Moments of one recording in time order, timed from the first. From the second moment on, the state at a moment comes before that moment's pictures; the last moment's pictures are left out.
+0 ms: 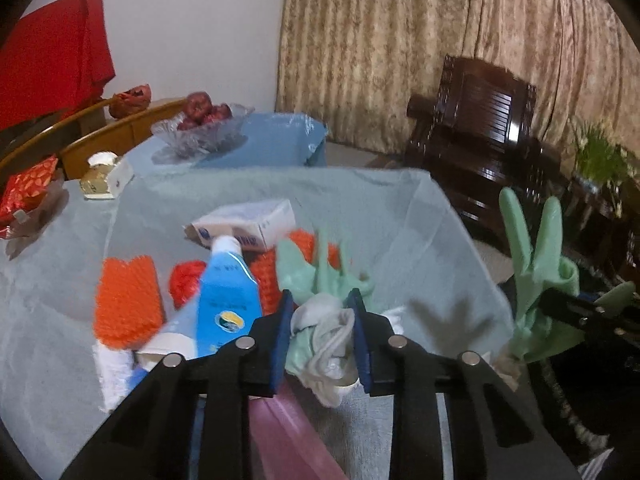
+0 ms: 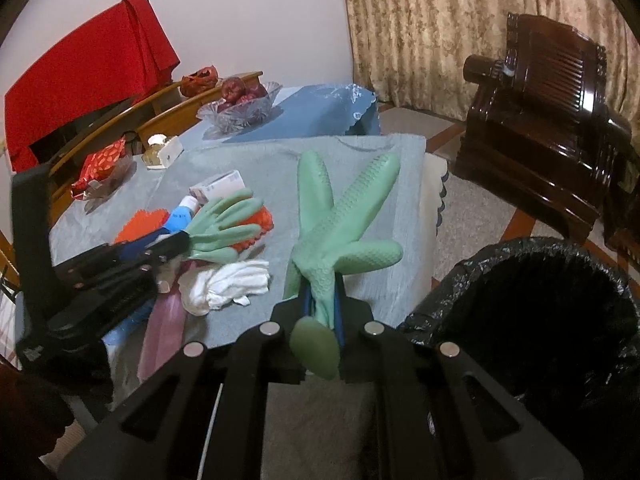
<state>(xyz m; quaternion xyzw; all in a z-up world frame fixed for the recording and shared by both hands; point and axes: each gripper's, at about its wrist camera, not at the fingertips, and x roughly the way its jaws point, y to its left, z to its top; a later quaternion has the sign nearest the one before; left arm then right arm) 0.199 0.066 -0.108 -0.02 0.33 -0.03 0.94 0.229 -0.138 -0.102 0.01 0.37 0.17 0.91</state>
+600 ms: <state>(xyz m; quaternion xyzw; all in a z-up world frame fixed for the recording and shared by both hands) 0.151 0.021 -0.030 -0.03 0.26 -0.11 0.96 0.180 -0.185 -0.033 0.01 0.31 0.13 0.94</state>
